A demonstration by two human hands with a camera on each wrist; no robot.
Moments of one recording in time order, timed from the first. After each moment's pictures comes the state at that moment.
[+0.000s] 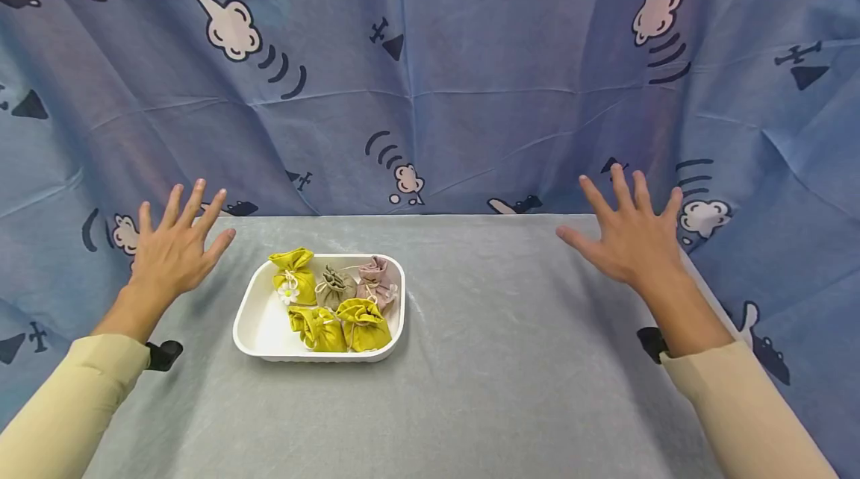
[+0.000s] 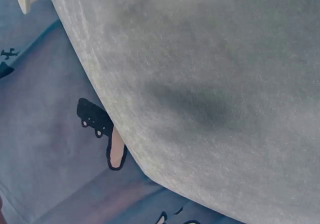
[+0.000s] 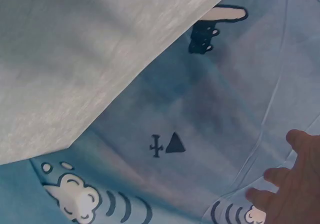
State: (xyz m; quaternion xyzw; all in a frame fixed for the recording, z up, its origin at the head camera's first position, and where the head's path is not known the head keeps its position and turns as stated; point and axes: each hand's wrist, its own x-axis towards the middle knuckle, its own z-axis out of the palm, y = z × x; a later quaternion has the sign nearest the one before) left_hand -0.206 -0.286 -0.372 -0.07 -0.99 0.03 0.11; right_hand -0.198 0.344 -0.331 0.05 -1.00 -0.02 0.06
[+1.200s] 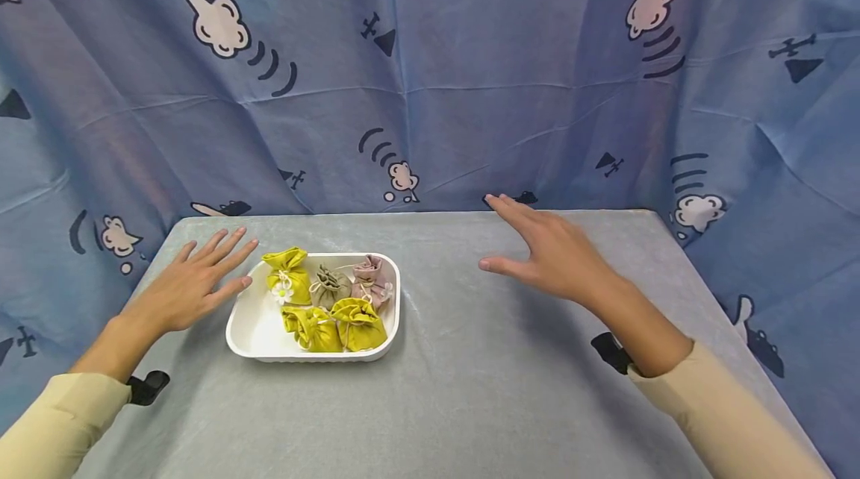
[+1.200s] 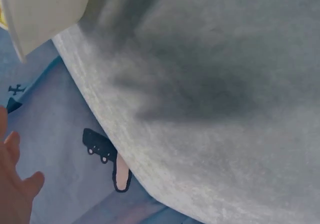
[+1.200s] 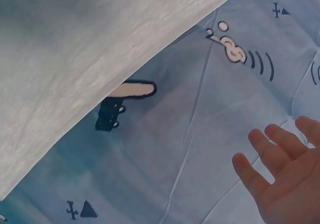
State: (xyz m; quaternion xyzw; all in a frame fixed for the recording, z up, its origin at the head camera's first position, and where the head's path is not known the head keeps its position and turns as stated) left_hand -0.173 -0.275 -0.390 -0.24 -0.97 -0.04 0.01; right_hand -0.165 0.254 -0.315 0.22 -0.97 0.13 0.05
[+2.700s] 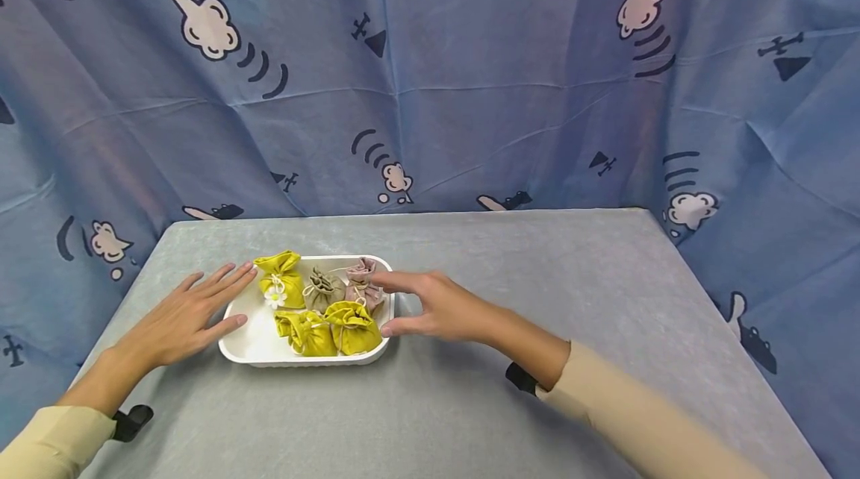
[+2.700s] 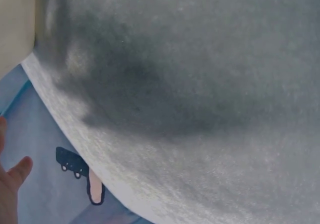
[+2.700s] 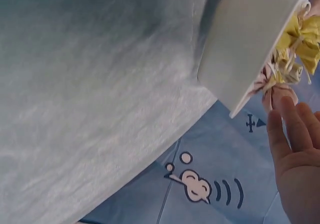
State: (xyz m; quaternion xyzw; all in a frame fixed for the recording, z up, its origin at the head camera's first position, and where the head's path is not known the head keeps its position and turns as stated) left_hand -0.151 -0.279 -0.424 -0.29 -0.96 -0.06 0.03; right_hand -0.151 0.149 -0.365 0.39 -0.83 0.38 -0.13
